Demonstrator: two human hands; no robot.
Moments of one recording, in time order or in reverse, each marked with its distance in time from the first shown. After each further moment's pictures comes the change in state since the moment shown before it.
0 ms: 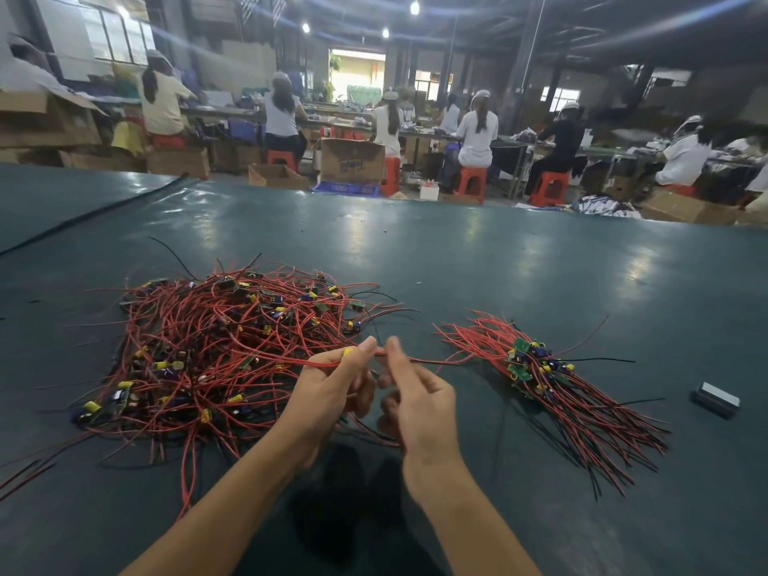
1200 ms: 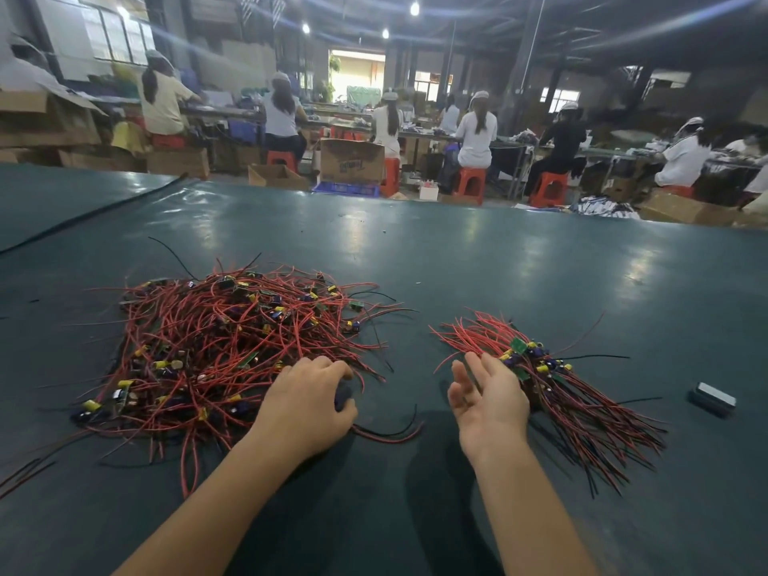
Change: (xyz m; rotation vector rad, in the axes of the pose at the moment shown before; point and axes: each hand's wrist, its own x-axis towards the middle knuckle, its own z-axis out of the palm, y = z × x) left_hand 0.006 -0.017 -0.030 1.486 -0.014 0.134; right_hand 0.043 -0.017 -0.060 0.334 0.435 0.164
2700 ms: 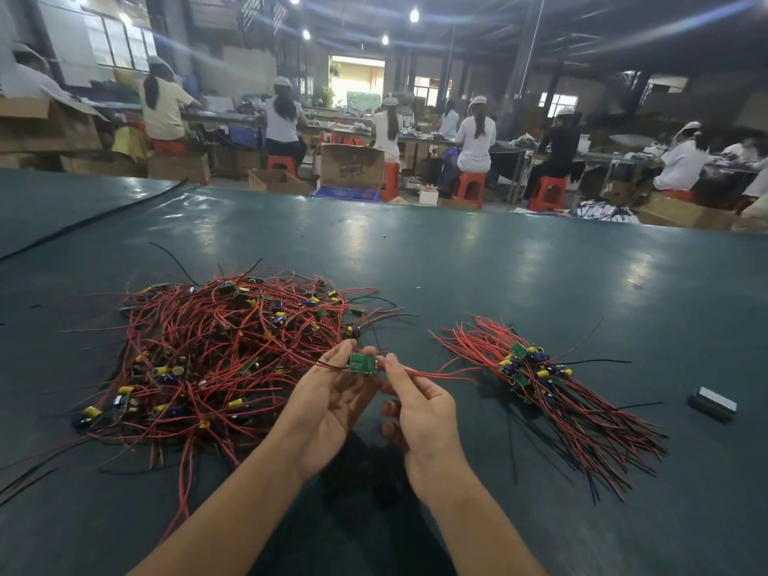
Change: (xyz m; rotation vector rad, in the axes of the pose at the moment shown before) left_hand 0.002 0.039 -0.021 -2.146 0.007 -0.639; right_hand -0.040 0.045 0.025 -0.390 -0.371 -0.051
